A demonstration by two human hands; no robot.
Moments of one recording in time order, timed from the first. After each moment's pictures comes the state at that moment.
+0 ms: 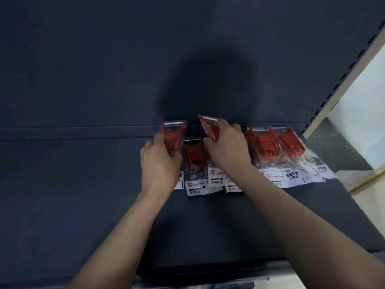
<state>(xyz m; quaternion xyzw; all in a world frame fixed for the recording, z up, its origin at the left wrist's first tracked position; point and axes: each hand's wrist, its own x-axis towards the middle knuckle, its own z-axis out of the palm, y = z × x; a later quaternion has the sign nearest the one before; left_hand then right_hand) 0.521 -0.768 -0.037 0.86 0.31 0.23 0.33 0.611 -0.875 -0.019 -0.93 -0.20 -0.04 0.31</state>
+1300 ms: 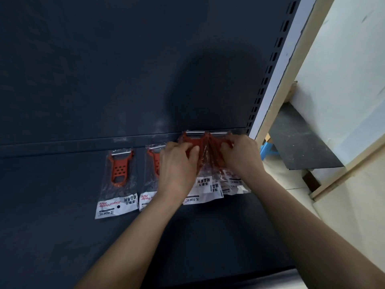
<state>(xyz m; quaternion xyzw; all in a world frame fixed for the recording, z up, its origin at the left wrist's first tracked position) 0.637 -0.930 -0.036 0.90 0.22 0.19 0.33 0.721 -1.045 -0.027 -0.95 -0.16 -0.04 0.28</state>
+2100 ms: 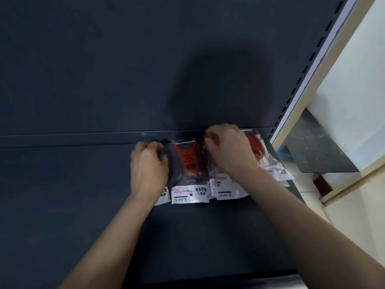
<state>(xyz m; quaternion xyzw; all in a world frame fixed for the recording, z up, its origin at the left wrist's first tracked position) 0.582 -0.838 -0.044 0.88 0.31 0.22 0.27 0.676 -0.975 -0.006 -0.91 -0.31 -0.07 0.25</state>
